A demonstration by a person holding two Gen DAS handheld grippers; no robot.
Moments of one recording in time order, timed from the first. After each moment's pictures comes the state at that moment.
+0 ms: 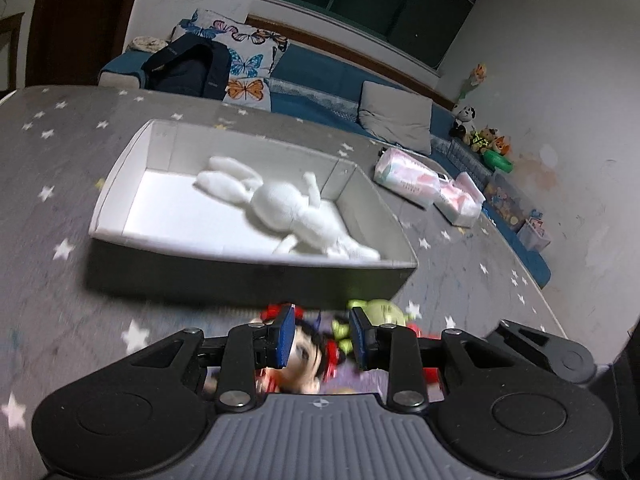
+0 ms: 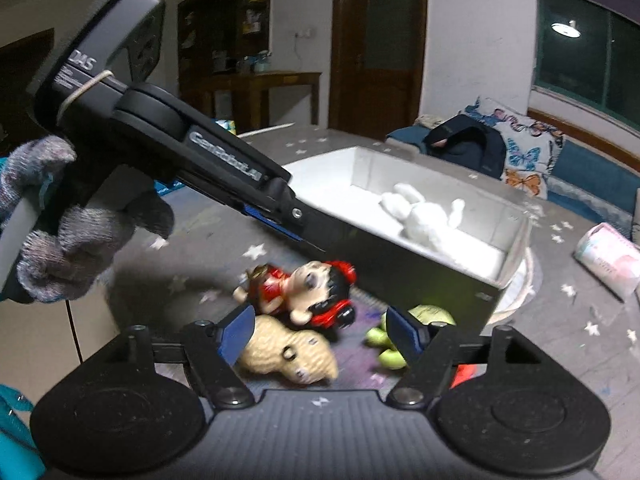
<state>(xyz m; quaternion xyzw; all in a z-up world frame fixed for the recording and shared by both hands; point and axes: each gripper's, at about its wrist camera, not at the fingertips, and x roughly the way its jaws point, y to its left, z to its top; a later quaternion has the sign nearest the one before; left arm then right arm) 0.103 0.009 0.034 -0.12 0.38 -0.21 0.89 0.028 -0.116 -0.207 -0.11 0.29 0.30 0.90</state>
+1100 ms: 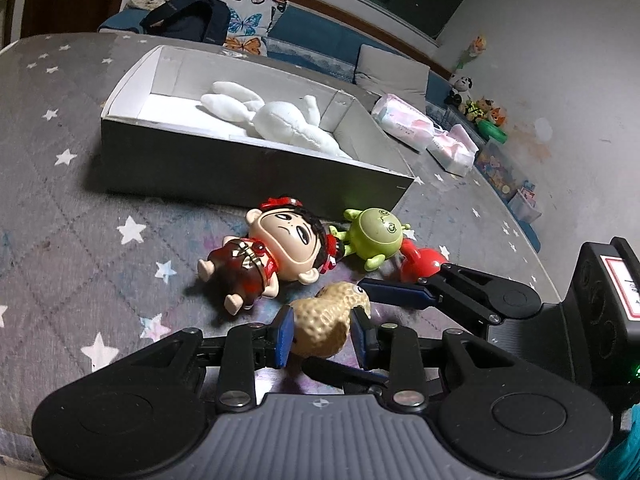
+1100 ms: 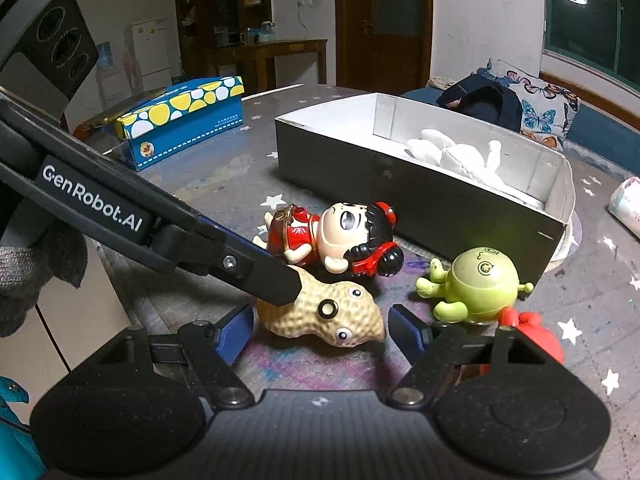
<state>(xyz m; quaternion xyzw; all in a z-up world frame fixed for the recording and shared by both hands) 0.067 0.013 -0.001 -0.13 0.43 -0.23 0.86 0.035 -0.094 -0.247 -0.10 0.34 0.30 0.88</state>
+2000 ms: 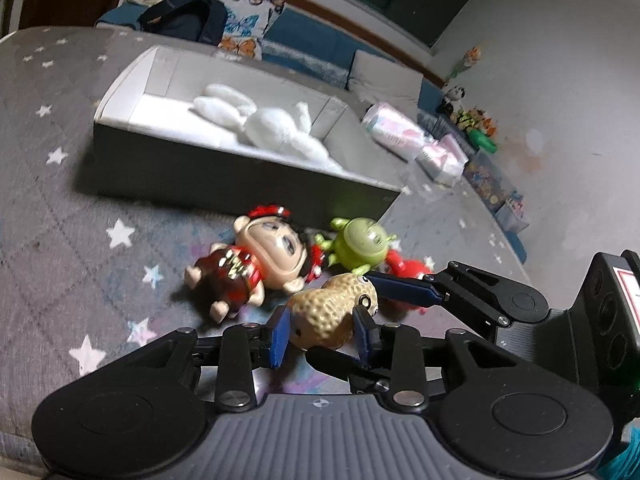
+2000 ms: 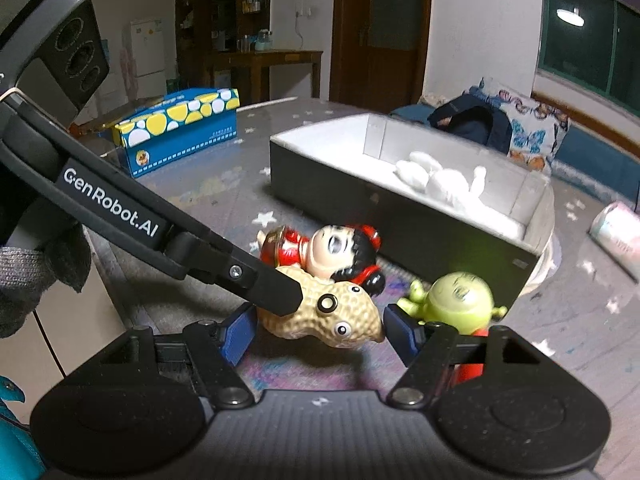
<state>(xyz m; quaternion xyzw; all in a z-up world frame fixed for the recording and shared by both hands) 0.066 0.013 0.009 -0.16 0.42 -0.24 0.86 0.027 -0.094 -0.225 -0.13 0.31 0.29 0.90</state>
